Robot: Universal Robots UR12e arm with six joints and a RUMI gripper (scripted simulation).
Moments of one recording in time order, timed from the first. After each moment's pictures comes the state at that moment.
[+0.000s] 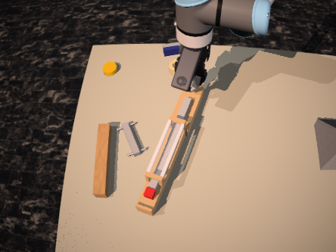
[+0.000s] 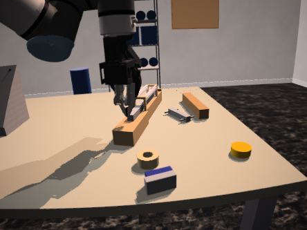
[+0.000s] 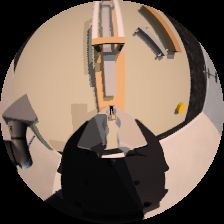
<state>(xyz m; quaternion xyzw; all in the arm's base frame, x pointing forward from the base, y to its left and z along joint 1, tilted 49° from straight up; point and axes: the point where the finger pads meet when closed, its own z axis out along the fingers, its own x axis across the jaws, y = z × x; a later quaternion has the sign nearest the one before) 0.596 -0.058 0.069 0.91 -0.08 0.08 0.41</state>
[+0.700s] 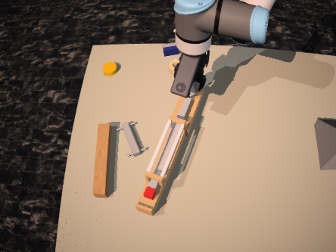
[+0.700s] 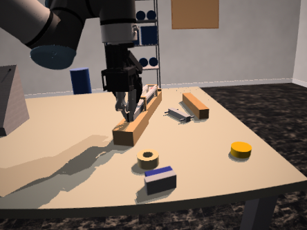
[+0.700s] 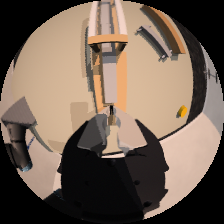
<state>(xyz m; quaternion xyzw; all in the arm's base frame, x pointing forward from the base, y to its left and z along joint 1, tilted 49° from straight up) 0.599 -0.068 0.052 0.91 -0.08 0.08 0.41</state>
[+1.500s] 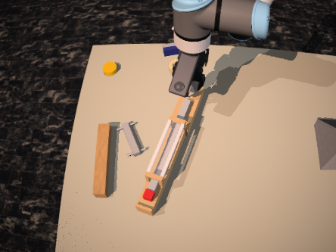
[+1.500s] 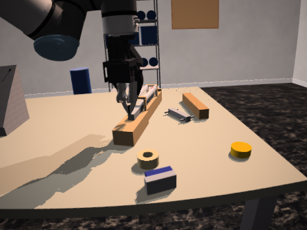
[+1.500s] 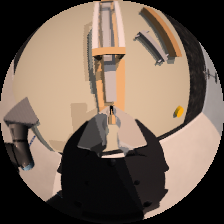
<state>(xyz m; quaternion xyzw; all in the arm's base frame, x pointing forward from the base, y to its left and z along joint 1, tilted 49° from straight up) 0.600 -0.045 0.056 0.91 -0.08 0.08 0.41</state>
